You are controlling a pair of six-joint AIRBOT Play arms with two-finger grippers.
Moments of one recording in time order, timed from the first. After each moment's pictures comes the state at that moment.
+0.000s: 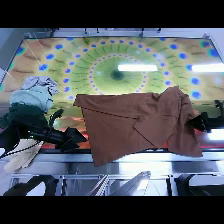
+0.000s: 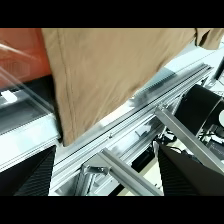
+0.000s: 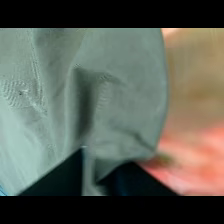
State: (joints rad) left arm 0.08 -1.11 0.48 -2.44 1.38 1.89; right arm -0.79 -1.66 0.93 -0.89 1.34 0.87
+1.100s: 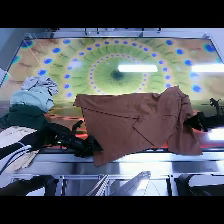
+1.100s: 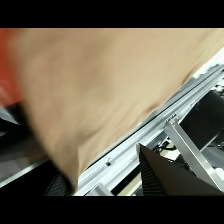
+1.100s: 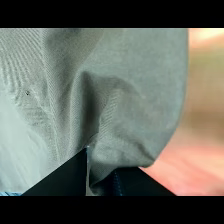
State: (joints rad) left arm -0.29 -1.35 0.40 -2.64 1.06 1.85; right arm -0.75 -1.66 0.93 -0.87 1.34 0.84
